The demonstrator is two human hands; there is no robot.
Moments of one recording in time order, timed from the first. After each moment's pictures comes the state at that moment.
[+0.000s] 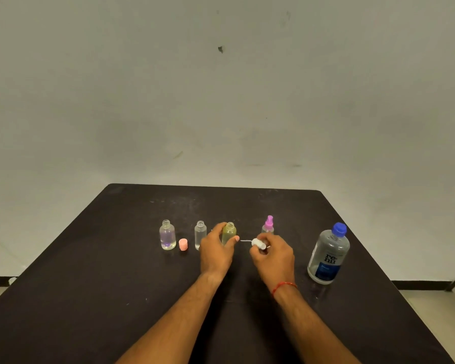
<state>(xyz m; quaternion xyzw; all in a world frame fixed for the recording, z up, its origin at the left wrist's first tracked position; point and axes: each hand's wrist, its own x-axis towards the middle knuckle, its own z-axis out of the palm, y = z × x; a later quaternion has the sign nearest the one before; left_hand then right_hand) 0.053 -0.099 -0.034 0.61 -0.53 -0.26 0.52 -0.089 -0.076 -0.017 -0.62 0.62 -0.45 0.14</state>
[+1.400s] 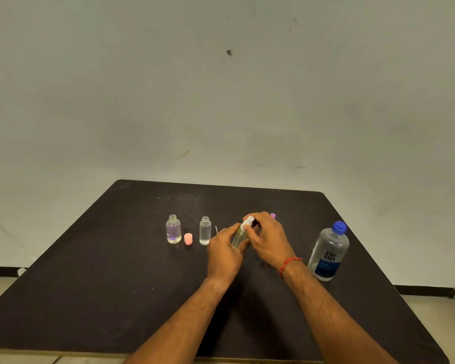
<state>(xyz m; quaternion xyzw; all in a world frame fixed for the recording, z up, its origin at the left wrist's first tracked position) 0.041 -0.060 -0.021 0.52 -0.59 -0.24 0.56 -0.081 -0.074 0.040 -0.75 0.51 -0.37 0.19</state>
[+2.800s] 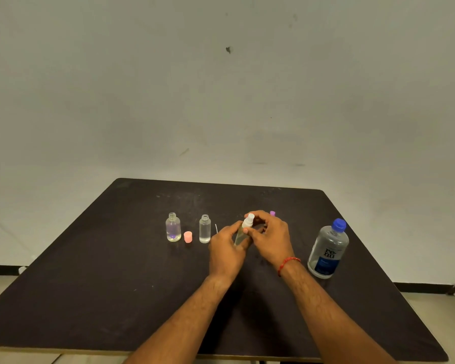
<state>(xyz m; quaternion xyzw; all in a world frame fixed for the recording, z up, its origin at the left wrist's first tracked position) 0.037 -0.056 -0.017 0.53 -0.60 -0.24 0.56 -0.081 -0.073 0.032 -0.70 0.52 -0.43 0.23</state>
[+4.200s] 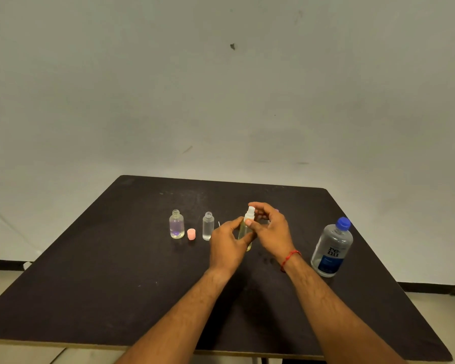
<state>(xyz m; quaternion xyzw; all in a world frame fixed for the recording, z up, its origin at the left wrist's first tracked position) 0.045 -0.061 -0.012 0.52 -0.60 -0.23 0.56 -0.076 -0.086 0.029 -0.65 0.49 -0.48 0.33</state>
